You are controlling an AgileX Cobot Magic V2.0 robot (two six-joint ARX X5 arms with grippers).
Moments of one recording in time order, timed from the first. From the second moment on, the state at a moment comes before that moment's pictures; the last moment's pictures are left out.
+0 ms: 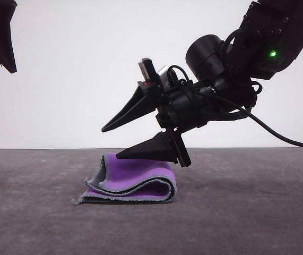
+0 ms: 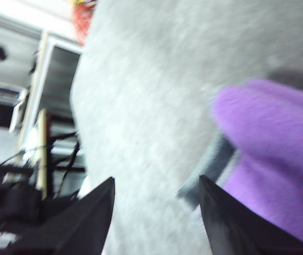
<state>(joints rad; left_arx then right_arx) -0.18 1.27 1.22 -1.03 0.26 0.05 0.53 1.87 0.99 0.24 -0.97 0.59</state>
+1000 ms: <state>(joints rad) -0.10 1.27 1.22 -0.99 0.26 0.05 -0.02 1.10 0.98 -0.75 -0.29 -0.11</state>
